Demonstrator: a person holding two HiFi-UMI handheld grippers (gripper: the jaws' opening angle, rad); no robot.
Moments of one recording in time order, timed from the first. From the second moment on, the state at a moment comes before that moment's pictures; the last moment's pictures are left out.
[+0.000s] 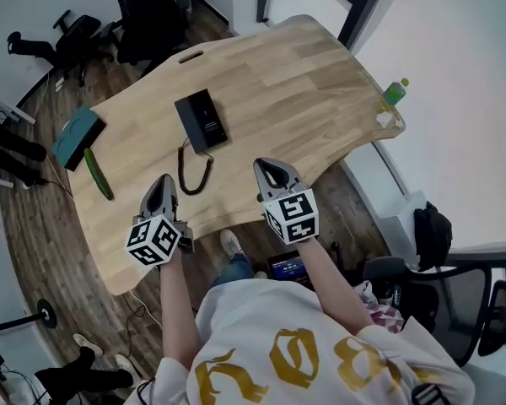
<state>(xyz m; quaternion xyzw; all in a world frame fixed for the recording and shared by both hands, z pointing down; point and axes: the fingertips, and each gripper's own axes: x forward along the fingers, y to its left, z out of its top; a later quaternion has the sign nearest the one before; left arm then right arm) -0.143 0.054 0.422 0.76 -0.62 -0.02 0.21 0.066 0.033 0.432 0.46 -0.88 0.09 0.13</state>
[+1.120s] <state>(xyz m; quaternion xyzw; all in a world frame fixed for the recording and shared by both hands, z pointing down) -0.173 -0.105 0.461 0.76 -0.57 -0.06 0.29 0.029 -0.126 0.440 0.47 -0.86 0.16 0.06</state>
